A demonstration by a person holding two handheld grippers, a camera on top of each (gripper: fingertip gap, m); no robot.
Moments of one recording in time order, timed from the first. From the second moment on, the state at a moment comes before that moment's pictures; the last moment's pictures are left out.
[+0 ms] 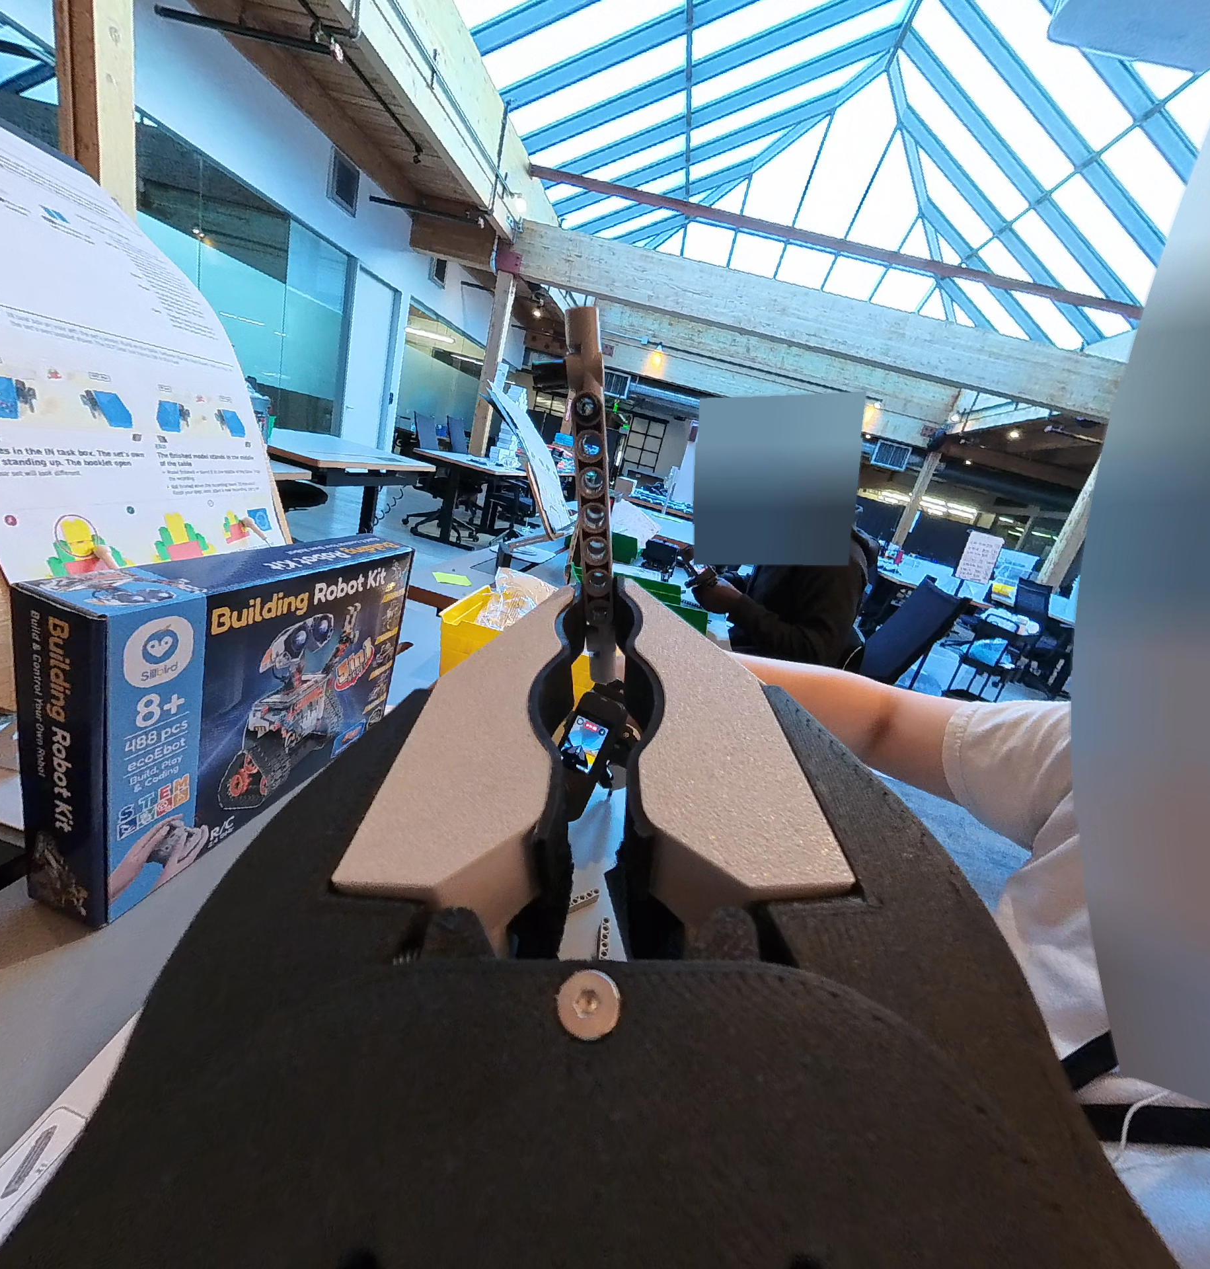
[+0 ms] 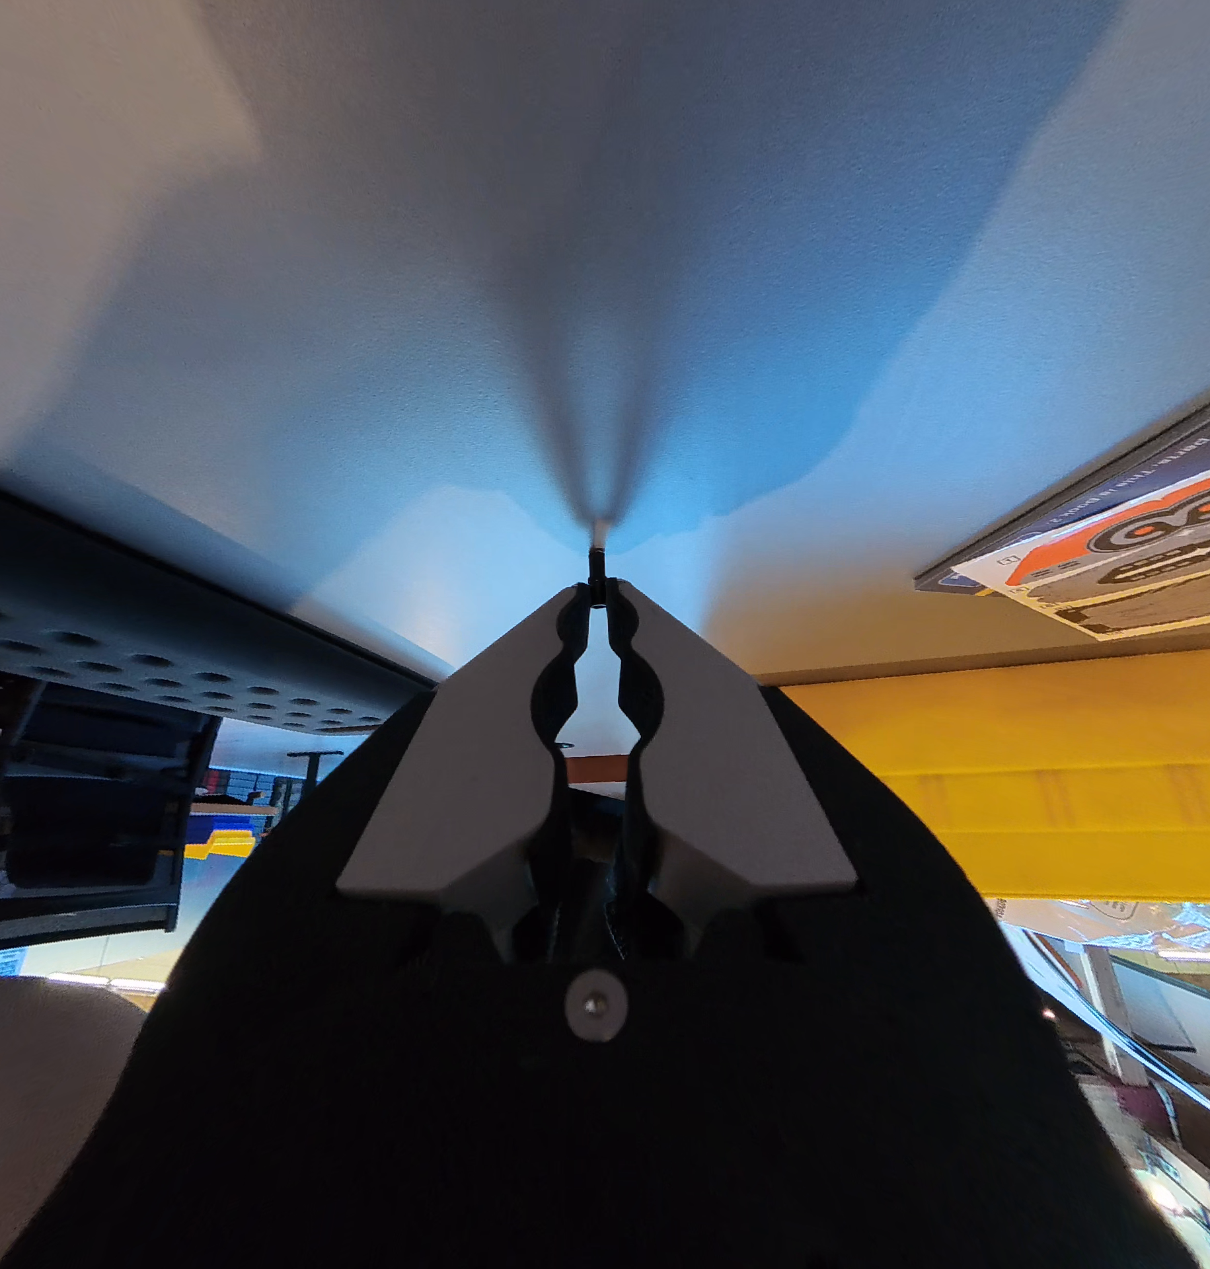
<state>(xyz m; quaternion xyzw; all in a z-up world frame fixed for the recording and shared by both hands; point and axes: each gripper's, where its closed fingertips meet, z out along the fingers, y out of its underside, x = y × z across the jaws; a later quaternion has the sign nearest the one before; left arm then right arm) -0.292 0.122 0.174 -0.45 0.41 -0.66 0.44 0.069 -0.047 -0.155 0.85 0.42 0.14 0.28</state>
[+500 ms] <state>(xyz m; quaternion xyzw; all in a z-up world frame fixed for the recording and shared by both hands) -0.296 0.122 0.175 -0.46 0.40 -0.66 0.44 0.065 -0.054 -0.155 0.85 0.42 0.13 0.29</state>
